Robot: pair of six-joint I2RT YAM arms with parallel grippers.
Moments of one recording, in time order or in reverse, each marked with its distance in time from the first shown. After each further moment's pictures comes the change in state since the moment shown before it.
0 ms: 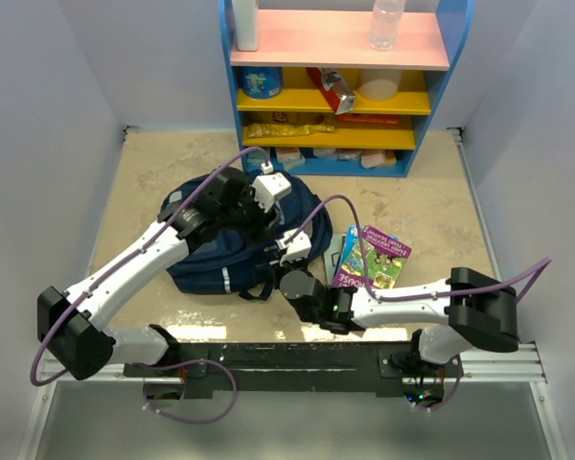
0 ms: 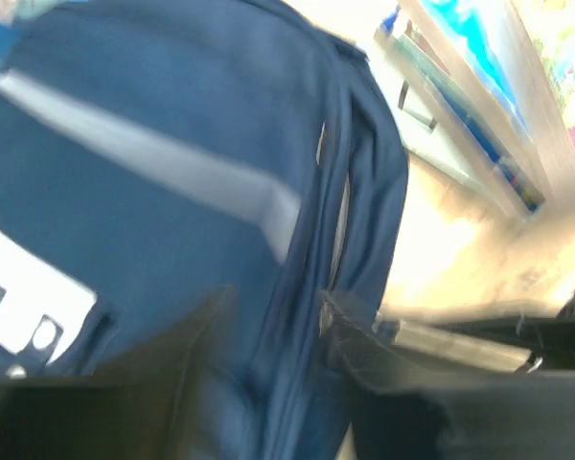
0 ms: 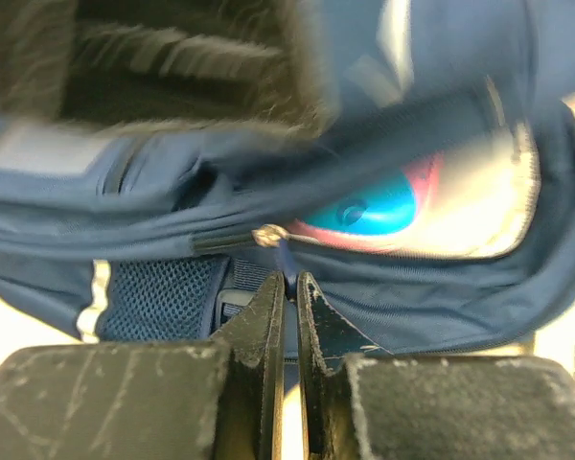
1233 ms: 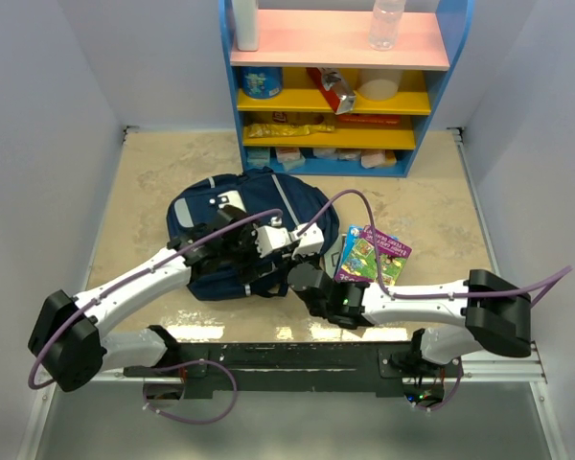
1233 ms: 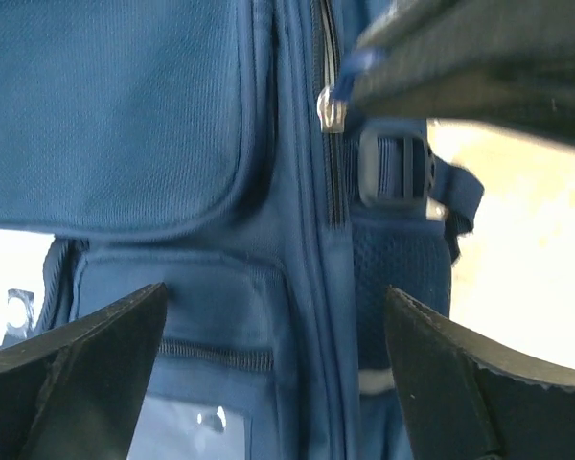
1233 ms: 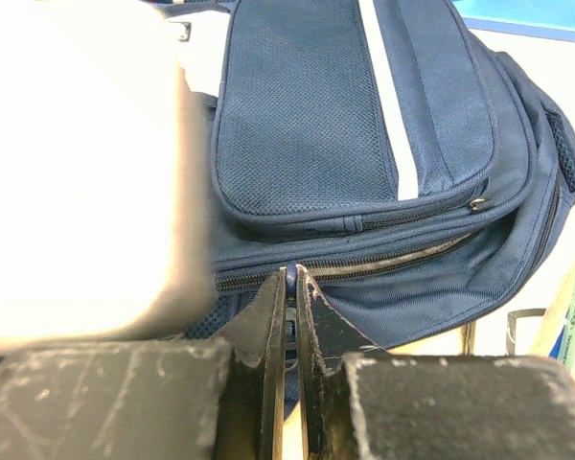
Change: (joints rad) left arm -0.040 -0.093 -0.361 0.126 -0.023 0.351; right arm -0.050 -0.080 -0.018 -0.156 0.004 0.072
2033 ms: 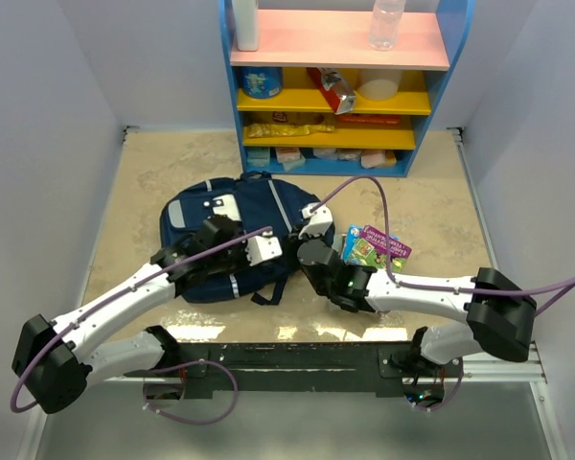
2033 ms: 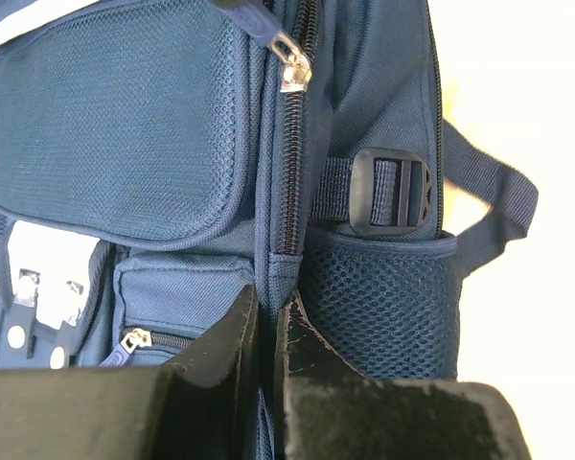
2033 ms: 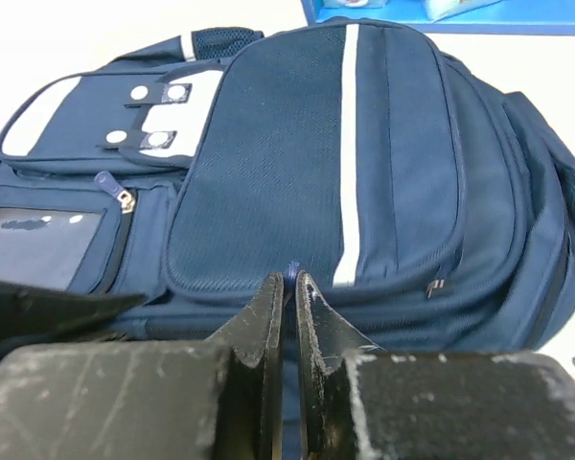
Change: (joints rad) left arm -0.016 -0.146 -0.070 -0.018 -0.068 0.073; right arm -0.154 -0.019 0.029 0.015 -0.171 0.066
